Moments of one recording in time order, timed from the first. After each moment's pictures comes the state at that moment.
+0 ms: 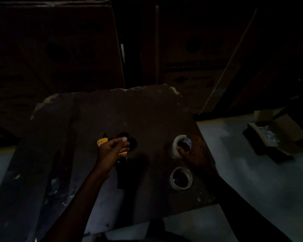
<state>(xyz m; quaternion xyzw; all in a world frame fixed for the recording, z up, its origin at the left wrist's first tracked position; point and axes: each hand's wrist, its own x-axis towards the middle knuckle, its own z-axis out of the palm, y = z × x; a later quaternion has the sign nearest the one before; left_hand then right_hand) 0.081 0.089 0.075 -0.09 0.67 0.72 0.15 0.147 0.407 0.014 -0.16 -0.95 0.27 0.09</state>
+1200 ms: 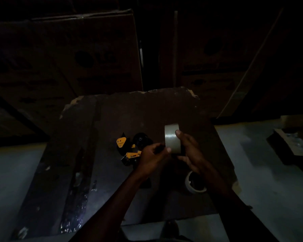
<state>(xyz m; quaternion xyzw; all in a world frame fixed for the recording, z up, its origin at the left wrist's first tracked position) 0.124 0.146 0.097 0.04 0.70 0.70 0.17 0.128 0.302 0.096 -0.29 -0.56 0.78 -0.07</state>
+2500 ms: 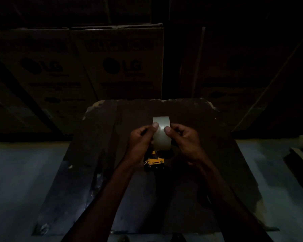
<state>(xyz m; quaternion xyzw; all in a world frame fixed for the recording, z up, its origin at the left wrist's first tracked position) 0.091 0.042 0.185 -0.01 0.62 0.78 0.07 0.099 0.188 0.179 -0.06 -0.65 0.76 -0.01</state>
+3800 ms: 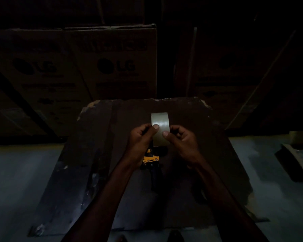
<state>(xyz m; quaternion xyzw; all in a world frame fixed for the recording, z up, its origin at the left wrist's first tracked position) 0.099 0.056 0.187 0.03 0.60 0.79 0.06 0.122 0.196 0.176 -0.05 -0.63 0.77 0.03</state>
